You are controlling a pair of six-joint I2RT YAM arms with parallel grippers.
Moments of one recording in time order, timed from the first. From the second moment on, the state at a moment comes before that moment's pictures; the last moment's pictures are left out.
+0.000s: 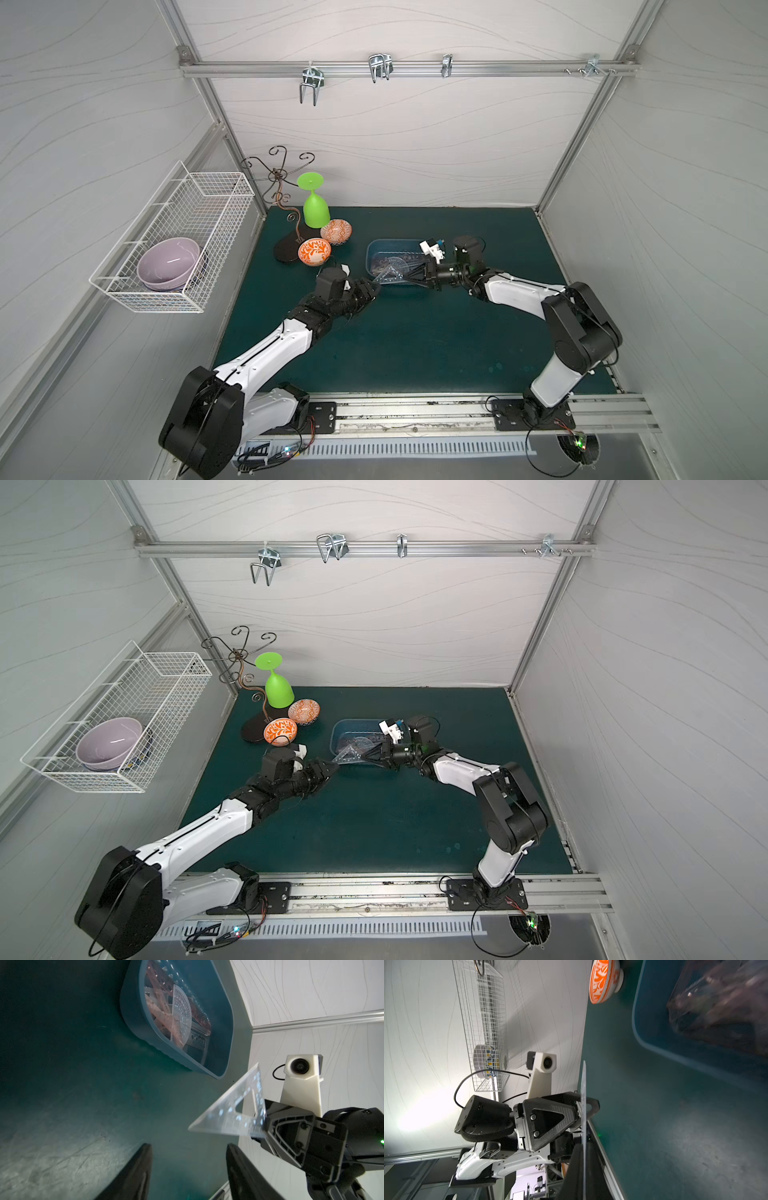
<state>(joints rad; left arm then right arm) -0.39 1.15 0.62 -0.11 0.31 -1.07 0.52 1.71 0.99 0.24 -0.96 0.93</state>
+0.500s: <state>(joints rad) -0.28 1.19 0.77 -0.46 0.34 -0.76 0.47 2.01 1.49 -0.22 -0.82 0.54</state>
